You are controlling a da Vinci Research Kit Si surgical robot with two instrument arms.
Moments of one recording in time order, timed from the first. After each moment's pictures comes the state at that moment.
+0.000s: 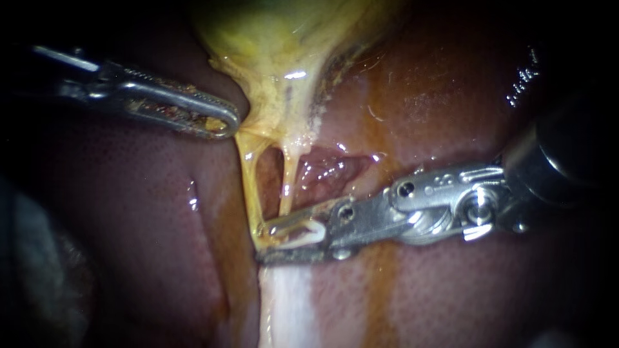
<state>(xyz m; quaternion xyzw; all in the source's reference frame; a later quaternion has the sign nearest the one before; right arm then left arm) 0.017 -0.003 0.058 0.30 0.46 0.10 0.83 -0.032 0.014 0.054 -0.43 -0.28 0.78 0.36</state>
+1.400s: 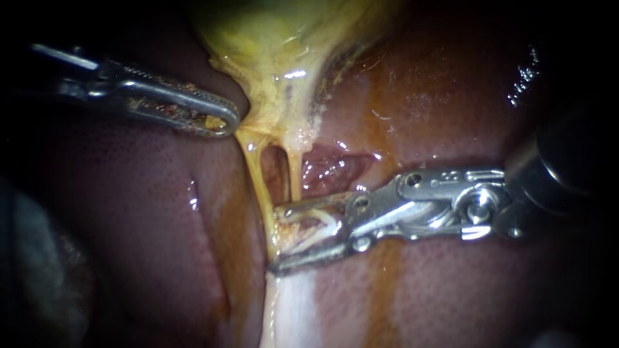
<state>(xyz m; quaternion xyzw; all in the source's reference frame) 0.016 -0.001 0.061 0.34 0.48 0.17 0.79 -0.032 0.014 0.054 -0.43 -0.28 0.78 0.36</state>
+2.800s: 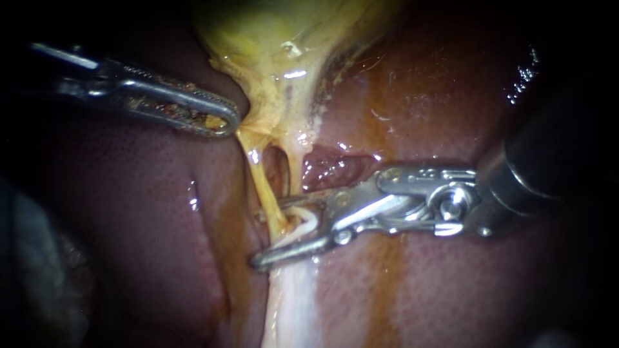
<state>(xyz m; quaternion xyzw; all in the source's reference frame) 0.019 -0.001 0.063 0.37 0.50 0.18 0.76 -0.032 0.014 0.054 -0.43 -0.28 0.78 0.36</state>
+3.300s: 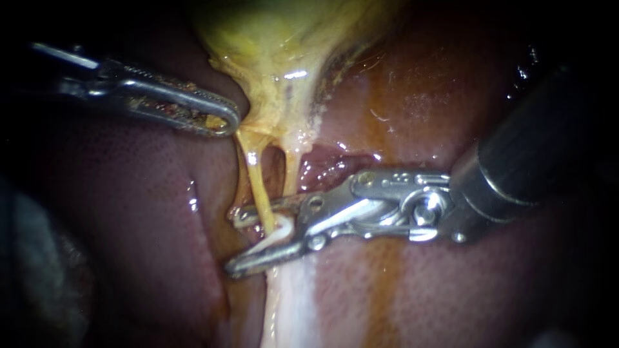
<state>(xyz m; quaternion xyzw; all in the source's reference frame) 0.021 -0.003 0.062 0.38 0.52 0.17 0.75 -0.032 0.014 0.054 -0.43 -0.28 0.78 0.36</state>
